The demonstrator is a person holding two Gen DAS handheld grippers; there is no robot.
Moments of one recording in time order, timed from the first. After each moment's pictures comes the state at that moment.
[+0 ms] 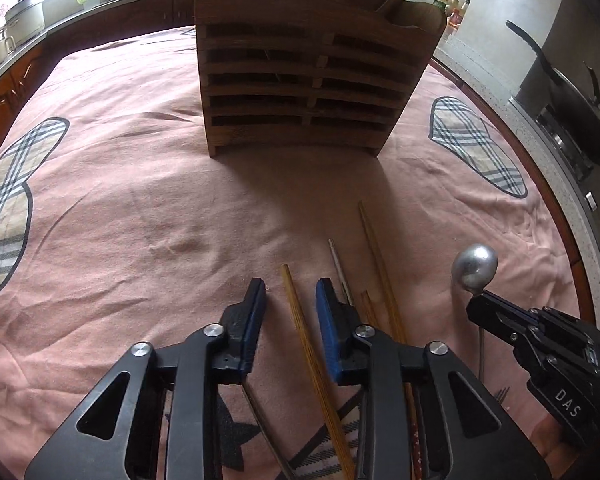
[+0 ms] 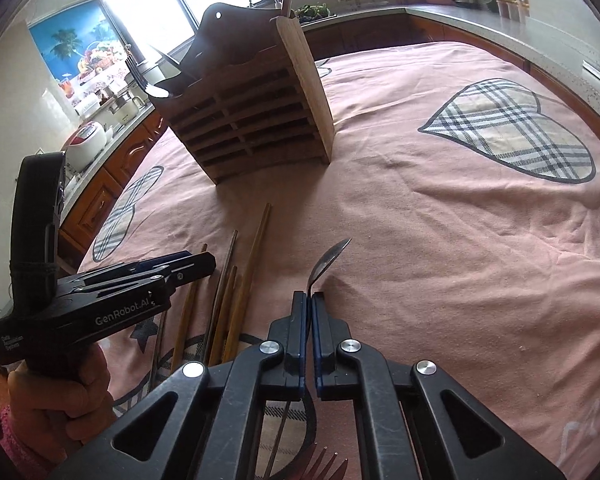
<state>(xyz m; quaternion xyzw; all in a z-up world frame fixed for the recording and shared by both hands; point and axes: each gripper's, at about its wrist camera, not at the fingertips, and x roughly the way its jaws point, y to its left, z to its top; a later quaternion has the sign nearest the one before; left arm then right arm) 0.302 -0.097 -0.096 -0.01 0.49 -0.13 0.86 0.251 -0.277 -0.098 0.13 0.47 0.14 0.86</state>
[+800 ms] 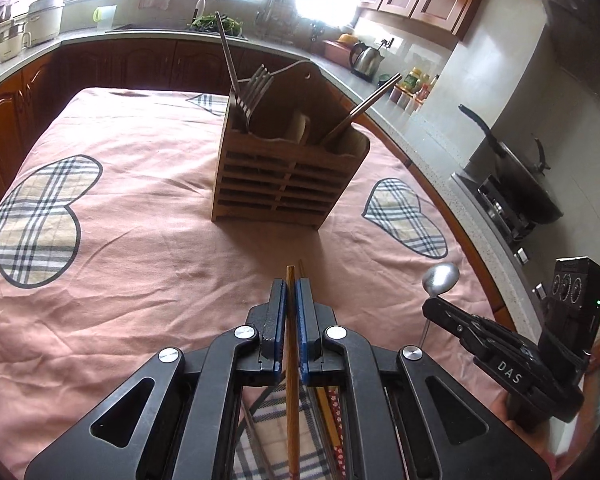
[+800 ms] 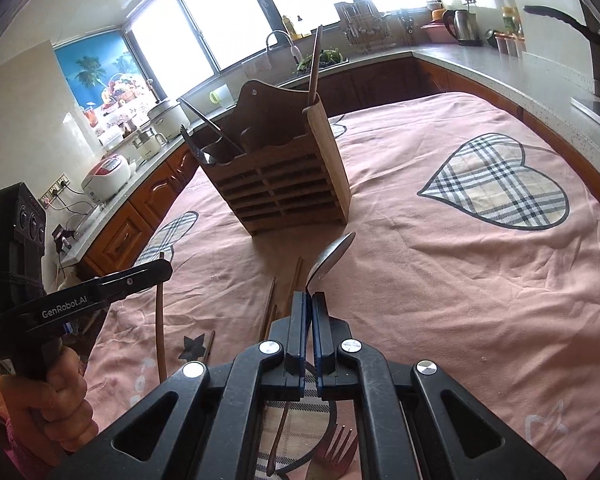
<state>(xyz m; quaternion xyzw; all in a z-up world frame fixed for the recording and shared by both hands) 0.242 -0.056 -0.003 -0.11 0.40 -0.18 0.89 0.224 -0.287 -0.040 0.14 0.40 0.15 0.89</state>
